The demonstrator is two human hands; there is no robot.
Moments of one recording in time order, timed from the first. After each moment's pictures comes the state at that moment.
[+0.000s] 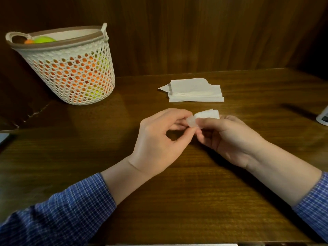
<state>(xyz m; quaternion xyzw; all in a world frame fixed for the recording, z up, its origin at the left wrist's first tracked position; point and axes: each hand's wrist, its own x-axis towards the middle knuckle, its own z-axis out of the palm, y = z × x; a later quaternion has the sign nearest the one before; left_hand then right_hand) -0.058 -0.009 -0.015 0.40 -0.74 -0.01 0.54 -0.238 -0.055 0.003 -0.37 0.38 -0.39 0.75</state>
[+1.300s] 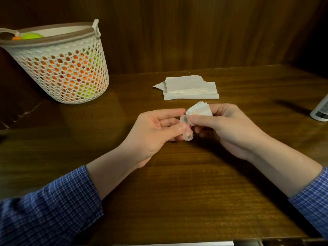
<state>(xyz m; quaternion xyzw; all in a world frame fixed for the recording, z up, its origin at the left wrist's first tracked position) -0.047 -0.024 -0.012 0.45 -0.54 -0.53 0.48 -0.249 -0.059 0.006 -0.60 0.42 -0.37 0.57</state>
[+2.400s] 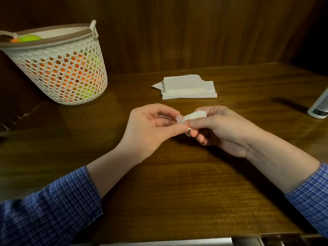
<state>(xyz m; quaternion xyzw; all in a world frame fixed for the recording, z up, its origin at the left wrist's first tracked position) -0.048 -0.021 -0.008 0.43 -0.62 -0.39 0.53 -0.245 -0.053 0.021 -0.58 0.43 -0.28 0.64</state>
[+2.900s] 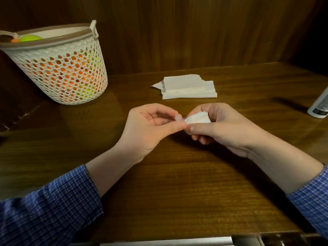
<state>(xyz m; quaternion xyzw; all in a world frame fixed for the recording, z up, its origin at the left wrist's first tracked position) -0.047 -0.020 -0.005 0.44 -0.58 -0.43 0.54 -0.251 -0.053 0.018 -0.67 0.41 -0.28 0.55</state>
